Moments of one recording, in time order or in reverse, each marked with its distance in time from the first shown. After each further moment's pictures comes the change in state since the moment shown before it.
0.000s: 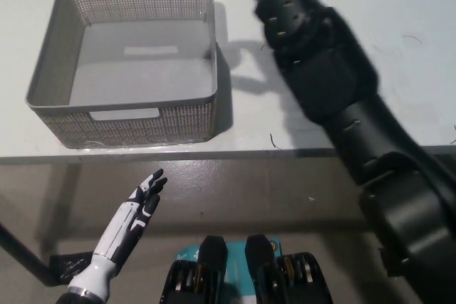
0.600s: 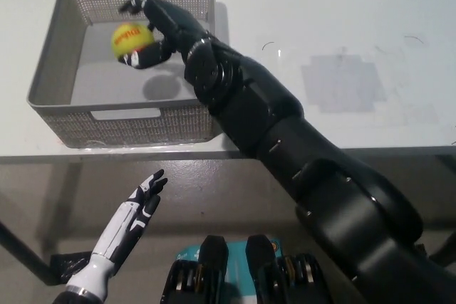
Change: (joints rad) left_arm -0.006 0.014 -0.004 -0.005 0.001 0.004 -0.013; right_arm -0.072 0.145 0.102 0.474 -0.018 -0.070 -0.037
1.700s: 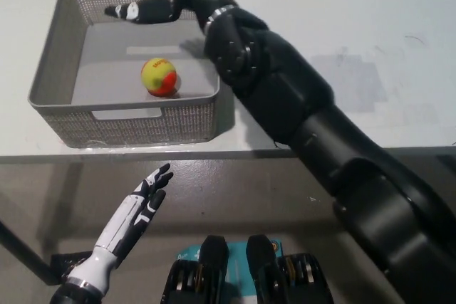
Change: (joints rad) left_arm -0.021 0.008 -0.004 -0.012 0.002 0.007 -0.032; right_arm 0.094 -0.130 0.036 -0.417 -0.061 -0.018 -0.046
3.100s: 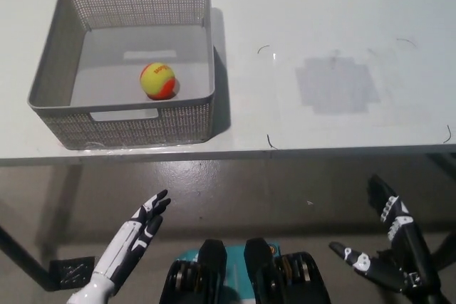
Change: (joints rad) left_arm 0.099 -0.007 -0.001 0.006 0.000 -0.023 -0.002; right_arm 1.340 -0.206 -0.301 -0.931 0.512 -0.166 0.161
